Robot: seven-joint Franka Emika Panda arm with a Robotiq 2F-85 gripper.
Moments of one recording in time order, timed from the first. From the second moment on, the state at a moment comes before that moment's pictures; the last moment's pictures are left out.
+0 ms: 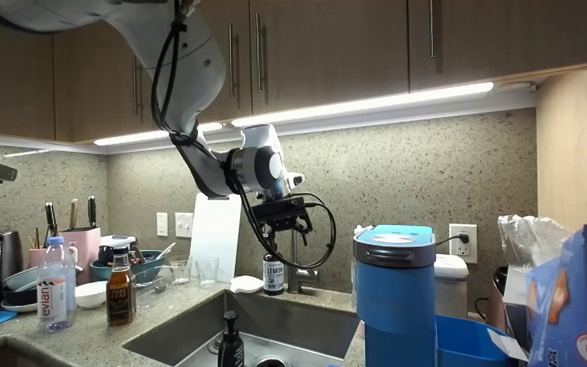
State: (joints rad) arm 0.03 0.23 0.00 -2.03 -0.12 2.69 -0.22
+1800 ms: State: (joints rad) arm -0.08 0.52 0.07 -1.82 -0.02 2.70 -0.28
